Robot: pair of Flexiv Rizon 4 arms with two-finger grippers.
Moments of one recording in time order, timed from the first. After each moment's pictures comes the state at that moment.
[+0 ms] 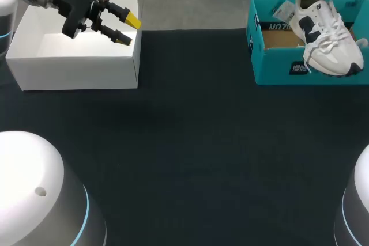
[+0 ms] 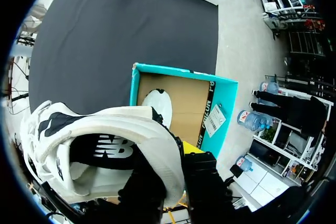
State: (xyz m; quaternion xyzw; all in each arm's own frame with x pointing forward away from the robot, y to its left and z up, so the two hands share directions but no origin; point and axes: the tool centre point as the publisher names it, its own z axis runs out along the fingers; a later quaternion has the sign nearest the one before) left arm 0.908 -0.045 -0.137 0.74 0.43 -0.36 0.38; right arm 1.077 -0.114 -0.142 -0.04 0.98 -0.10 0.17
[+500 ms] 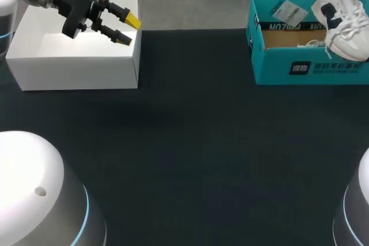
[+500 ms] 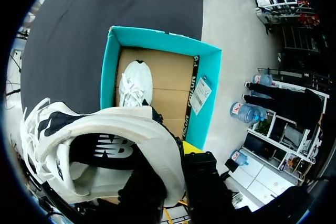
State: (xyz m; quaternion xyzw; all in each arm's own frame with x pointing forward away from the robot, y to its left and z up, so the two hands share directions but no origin) left arm 0.908 -0.045 -0.137 0.74 0.43 -0.36 0.38; right arm 1.131 -0.194 -0.136 -0.04 0.97 -0.11 0.20
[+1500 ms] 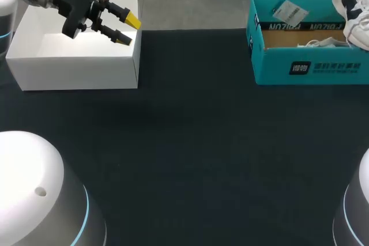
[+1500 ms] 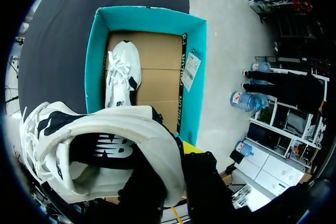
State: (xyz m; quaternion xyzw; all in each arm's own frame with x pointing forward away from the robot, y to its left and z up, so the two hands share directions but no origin) left arm 0.908 -0.044 -0.137 0.74 0.43 -0.36 0.38; right arm 1.164 -0.262 -0.131 0.01 0.97 -0.11 0.20
